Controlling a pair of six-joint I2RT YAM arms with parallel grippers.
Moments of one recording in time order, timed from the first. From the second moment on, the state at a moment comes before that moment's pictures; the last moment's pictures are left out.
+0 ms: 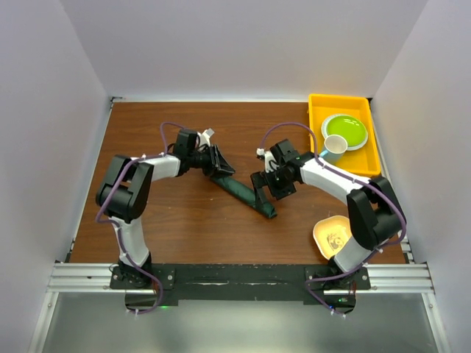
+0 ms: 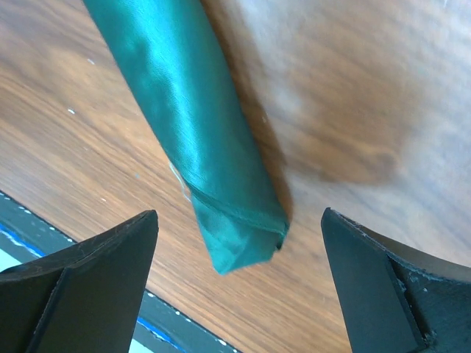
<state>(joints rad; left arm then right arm) -0.33 1.91 1.05 0.12 0.76 -0.81 0.52 1.65 1.08 -0.63 -0.29 0.15</state>
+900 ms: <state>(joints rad) -0.30 1.75 1.14 -0.13 0.65 -0.75 0.79 1.84 1.42 -0.69 0.02 -0.09</state>
